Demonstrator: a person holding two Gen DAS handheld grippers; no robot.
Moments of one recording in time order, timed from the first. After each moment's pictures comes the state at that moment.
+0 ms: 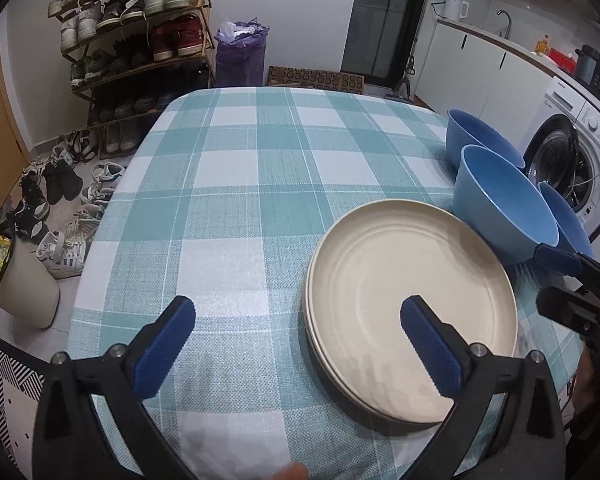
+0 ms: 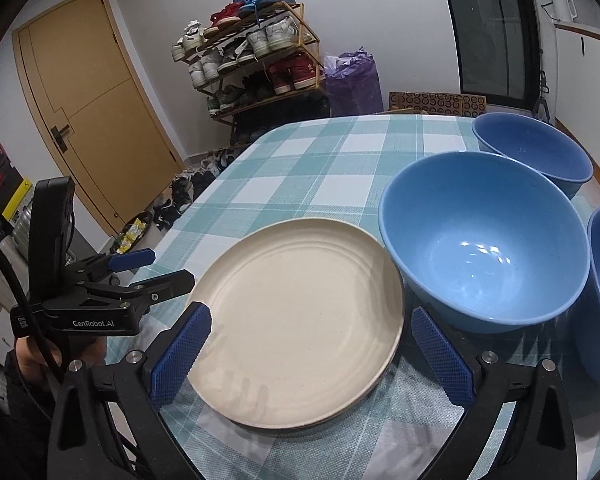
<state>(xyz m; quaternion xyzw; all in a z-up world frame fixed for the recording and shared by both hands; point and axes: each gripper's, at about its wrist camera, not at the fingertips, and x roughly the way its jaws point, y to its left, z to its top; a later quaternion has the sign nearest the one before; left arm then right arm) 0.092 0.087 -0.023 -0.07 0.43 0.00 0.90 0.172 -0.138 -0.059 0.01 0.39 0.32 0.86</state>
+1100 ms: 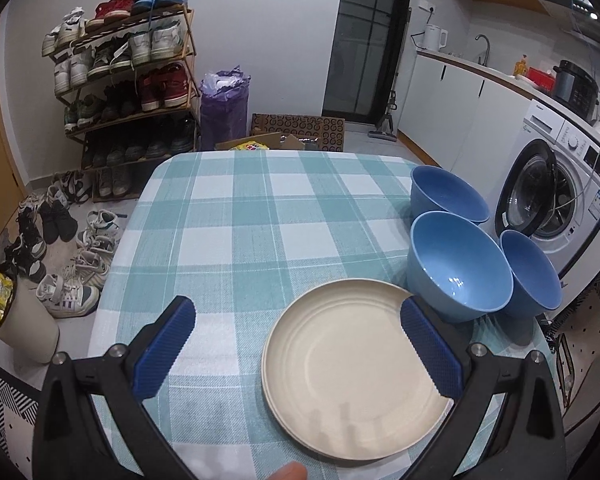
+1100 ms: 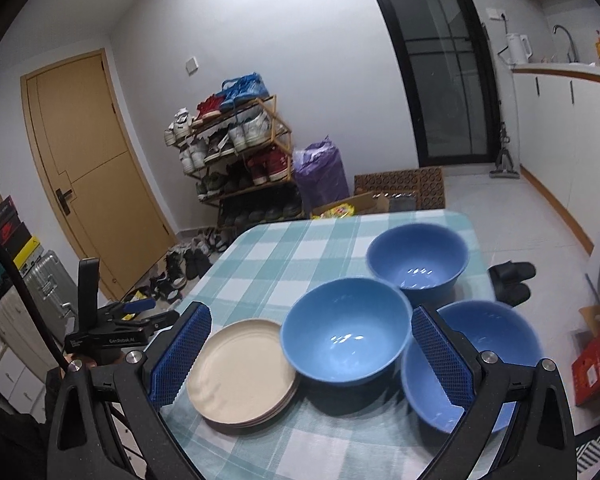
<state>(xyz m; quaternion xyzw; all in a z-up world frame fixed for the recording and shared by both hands) 0.104 0.060 0.050 -0.06 0.37 -0.02 0.93 0.154 -0.299 0.084 0.06 0.28 0.28 0.92</state>
